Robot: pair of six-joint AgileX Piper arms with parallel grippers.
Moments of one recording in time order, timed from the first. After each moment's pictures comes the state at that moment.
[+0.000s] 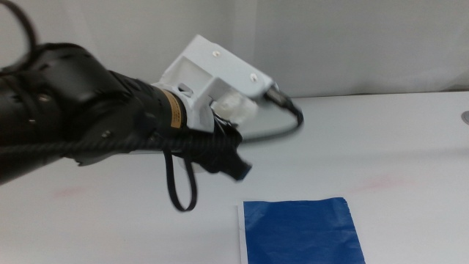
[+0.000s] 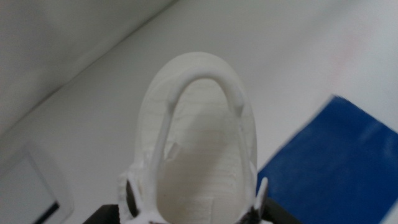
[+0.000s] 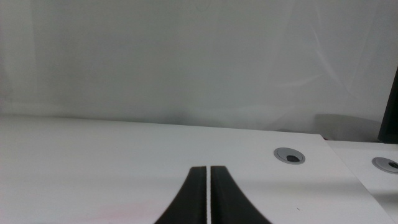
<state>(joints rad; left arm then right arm) -0.73 1.44 -1.14 0.28 0.65 -0.12 0.06 0.00 0.00 0.05 0.14 -0.17</state>
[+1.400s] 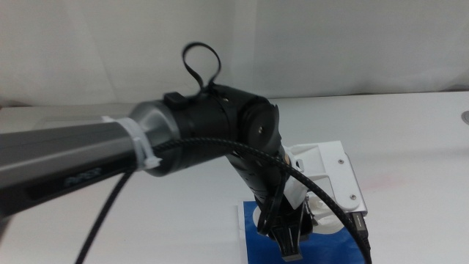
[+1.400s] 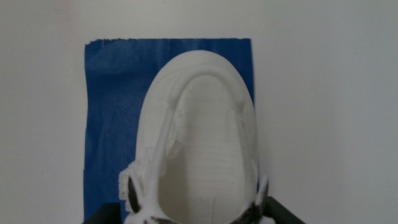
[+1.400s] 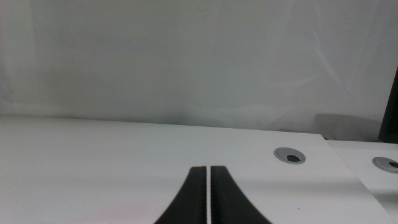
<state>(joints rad) -0.83 1.88 -1.40 -0.23 0.85 0.82 0.06 0.00 0.00 0.05 0.14 -0.16</state>
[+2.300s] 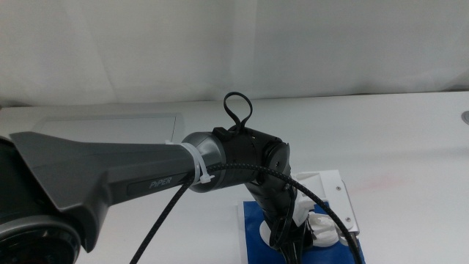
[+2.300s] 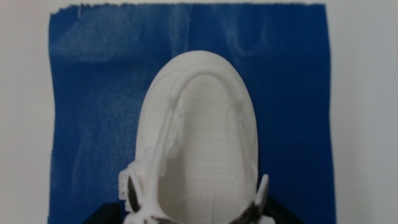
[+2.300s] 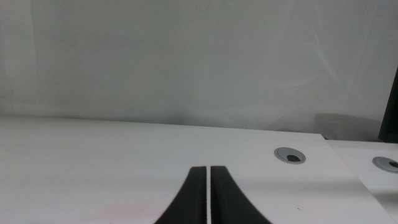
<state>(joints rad) -0.83 2.09 -1.40 -0.26 0.68 0.88 0.06 0.00 0.00 0.05 0.14 -0.17</state>
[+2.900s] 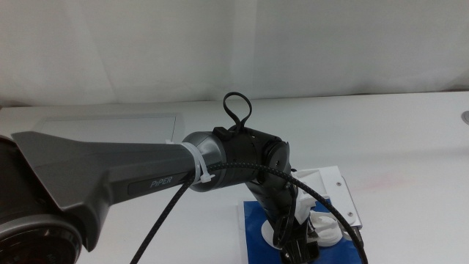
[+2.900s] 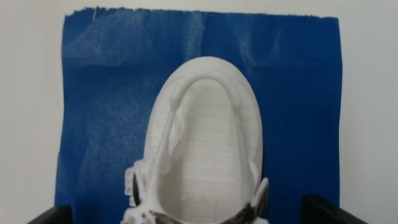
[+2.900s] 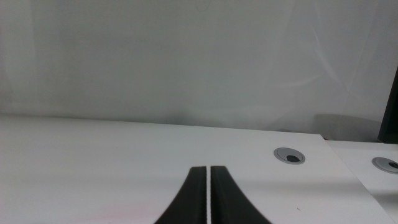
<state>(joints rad) -0.83 2.09 -1.40 -0.28 0.66 0.86 0.06 0.00 0.00 0.05 0.14 -0.17</state>
